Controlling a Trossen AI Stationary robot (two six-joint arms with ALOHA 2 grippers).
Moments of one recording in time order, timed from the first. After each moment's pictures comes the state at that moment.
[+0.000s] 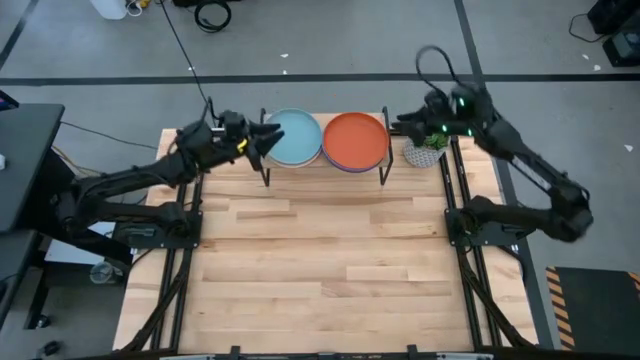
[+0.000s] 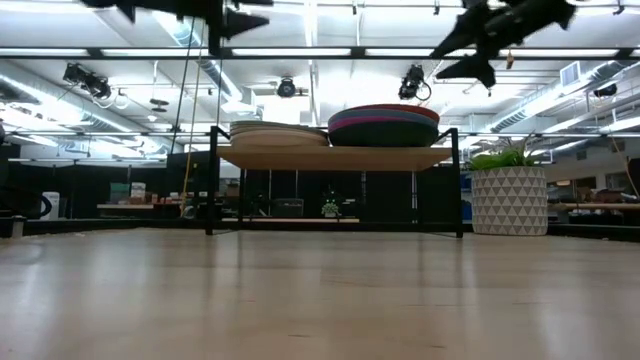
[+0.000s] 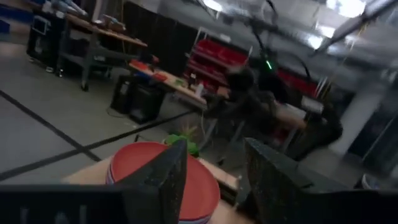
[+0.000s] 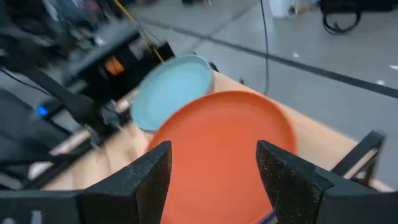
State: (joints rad) left arm 0.42 1.01 0.80 0.33 0.01 -0.39; right arm -0.91 0.95 0.99 -0.41 -0.52 0.25
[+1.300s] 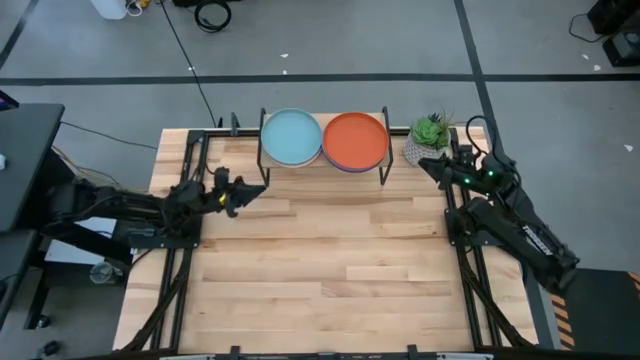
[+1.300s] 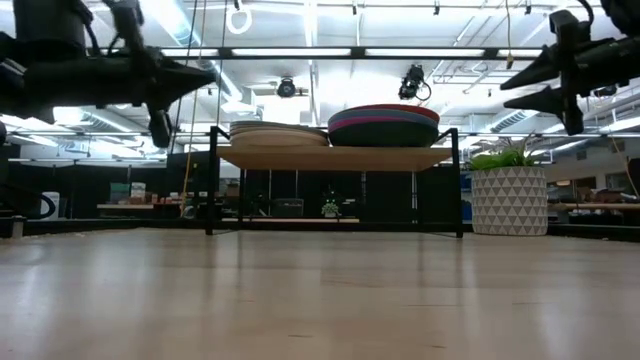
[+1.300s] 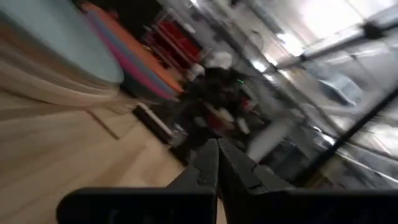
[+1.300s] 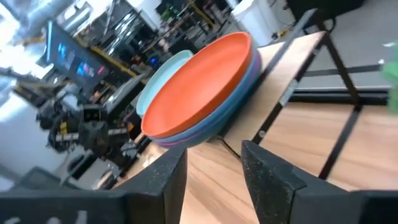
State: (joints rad) left arm 0.18 0.90 0.01 1.10 -0.06 -0.81; right arm -0.90 0.08 0.32 -0.37 -0.39 0.65
